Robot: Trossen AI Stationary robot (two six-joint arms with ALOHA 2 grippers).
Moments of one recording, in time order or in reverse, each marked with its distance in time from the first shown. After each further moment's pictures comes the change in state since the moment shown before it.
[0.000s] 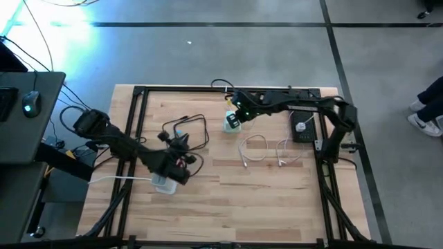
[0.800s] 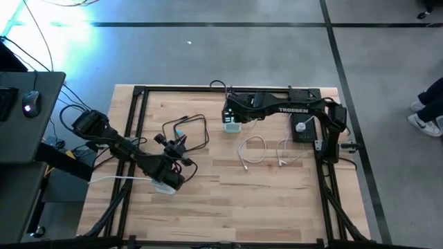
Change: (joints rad) left arm -0.053 -0.006 0.000 -0.001 -0.092 0.049; right arm 0.067 0.065 0.104 -0.160 0.189 0.473
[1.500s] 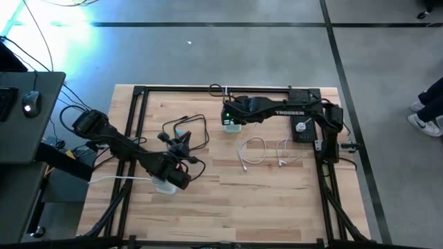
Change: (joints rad) left arm 0.038 -0.002 0.162 0.002 -0.050 0.268; right arm 0.031 0.031 -0.001 0.042 0.078 -0.002
